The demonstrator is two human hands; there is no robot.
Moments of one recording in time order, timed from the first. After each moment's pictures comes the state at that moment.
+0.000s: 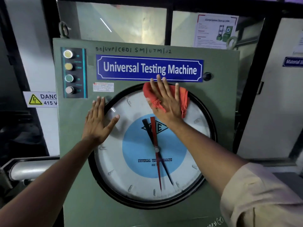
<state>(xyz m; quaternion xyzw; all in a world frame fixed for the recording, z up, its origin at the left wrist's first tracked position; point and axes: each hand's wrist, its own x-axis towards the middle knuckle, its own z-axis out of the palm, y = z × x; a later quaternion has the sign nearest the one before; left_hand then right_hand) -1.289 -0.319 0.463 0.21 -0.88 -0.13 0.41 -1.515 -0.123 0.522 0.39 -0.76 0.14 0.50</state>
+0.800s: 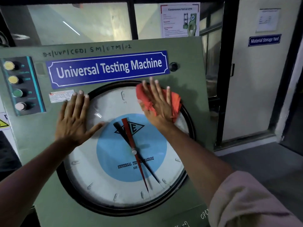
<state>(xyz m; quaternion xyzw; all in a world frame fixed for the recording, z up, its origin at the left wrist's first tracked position) -1.341 -0.321 0.489 0.11 -0.87 0.19 0.44 -1.545 -0.059 0.485 0.28 -0.78 0.23 0.50</state>
